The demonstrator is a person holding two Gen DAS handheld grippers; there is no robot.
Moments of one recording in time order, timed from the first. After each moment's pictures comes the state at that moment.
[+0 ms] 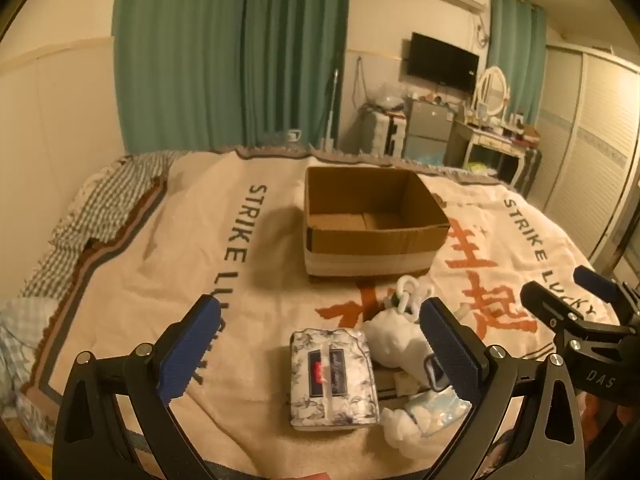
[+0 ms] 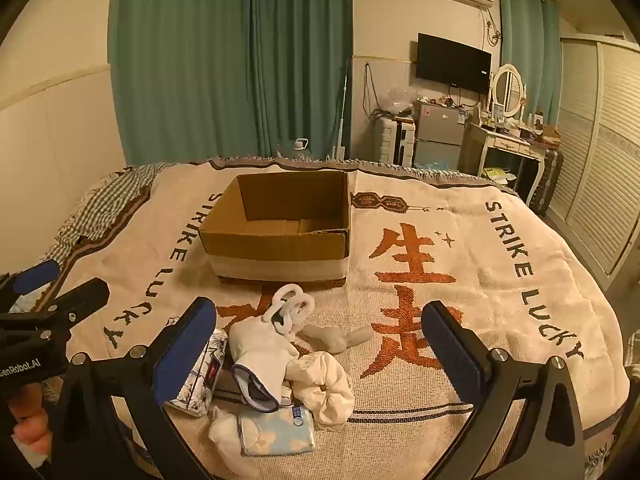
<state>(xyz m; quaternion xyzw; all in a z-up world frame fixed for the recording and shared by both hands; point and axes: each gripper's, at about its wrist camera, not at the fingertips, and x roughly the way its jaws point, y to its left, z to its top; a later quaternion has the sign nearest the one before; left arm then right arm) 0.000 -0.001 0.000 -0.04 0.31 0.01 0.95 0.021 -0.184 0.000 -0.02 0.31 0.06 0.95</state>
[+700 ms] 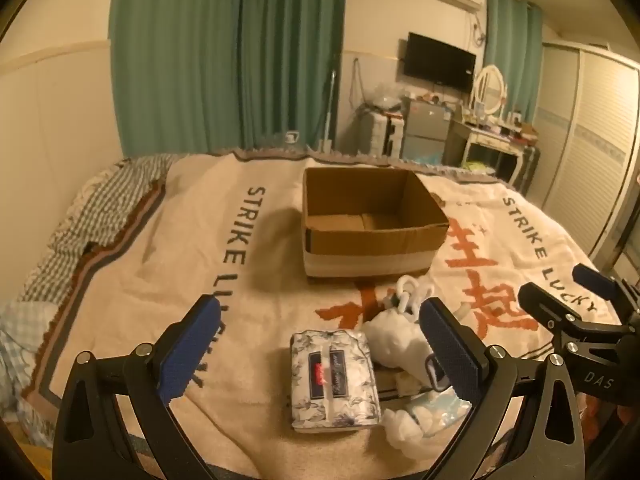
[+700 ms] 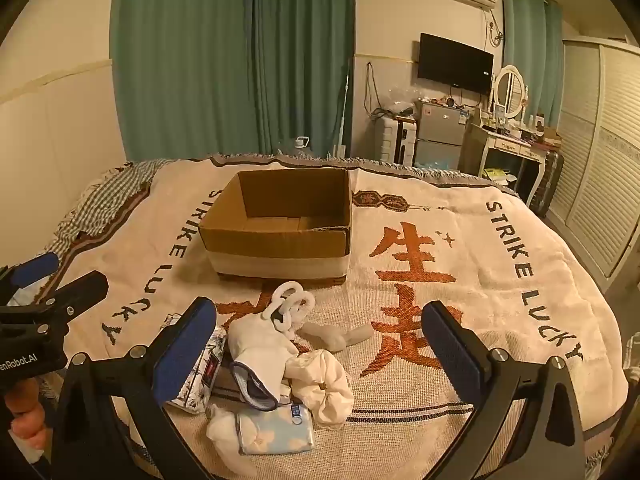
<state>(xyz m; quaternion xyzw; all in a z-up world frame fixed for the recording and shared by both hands) 0.002 0.002 0.000 -0.04 0.31 0.01 0.95 0.021 -0.182 -0.002 -0.03 0.31 0.06 0.95</state>
